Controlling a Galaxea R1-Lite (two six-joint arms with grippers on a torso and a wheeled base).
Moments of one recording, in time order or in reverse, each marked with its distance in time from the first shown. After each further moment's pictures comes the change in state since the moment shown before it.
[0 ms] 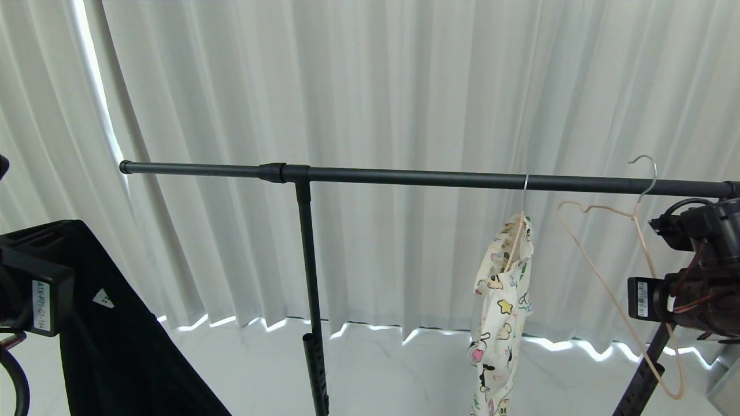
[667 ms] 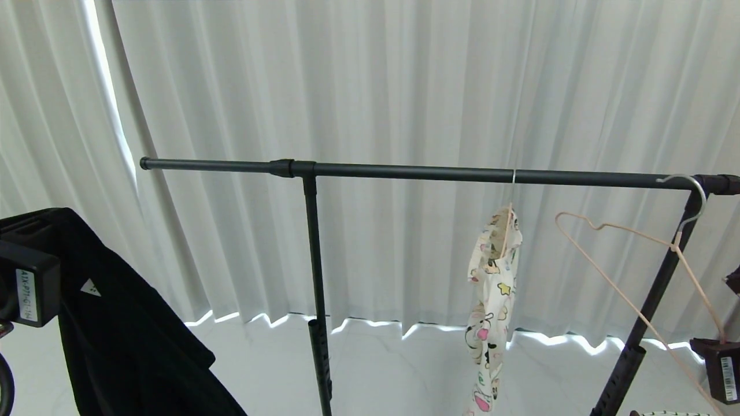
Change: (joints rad) left arm 0.000 -0.005 -0.028 -0.001 0.001 0.018; right arm -0.001 -0.372 0.268 -0.011 0.051 -0.273
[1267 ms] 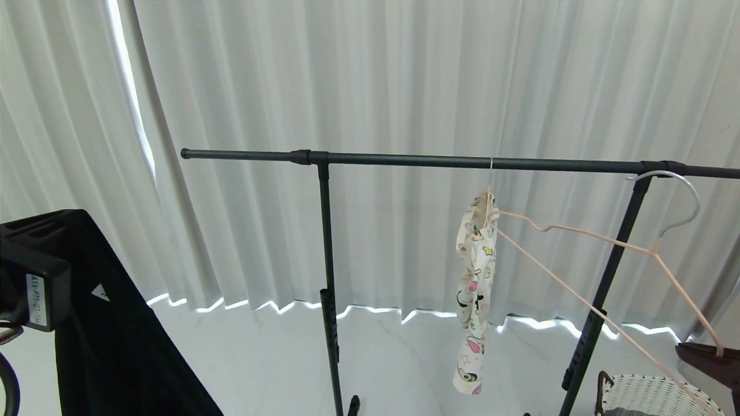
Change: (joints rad) left arm -0.053 0.008 0.001 0.001 0.000 -0.001; right arm 0.082 -0.163 0.014 0.011 0.259 -0.234
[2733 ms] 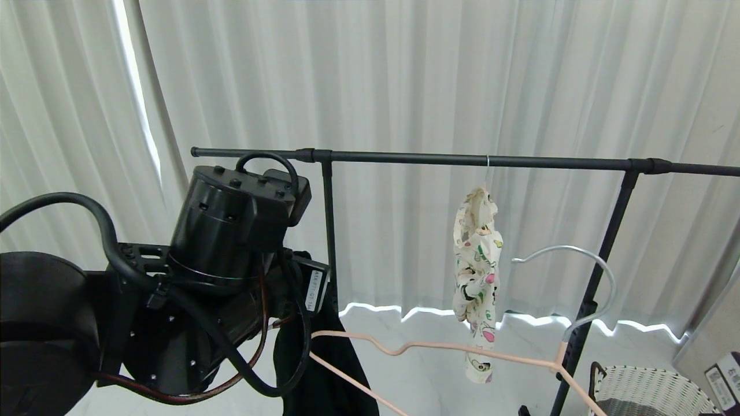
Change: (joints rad) left arm -0.188 0.577 -0.189 0.006 -0.055 -0.480; right arm 0.616 0.066 0.023 -0.029 0.234 0.339
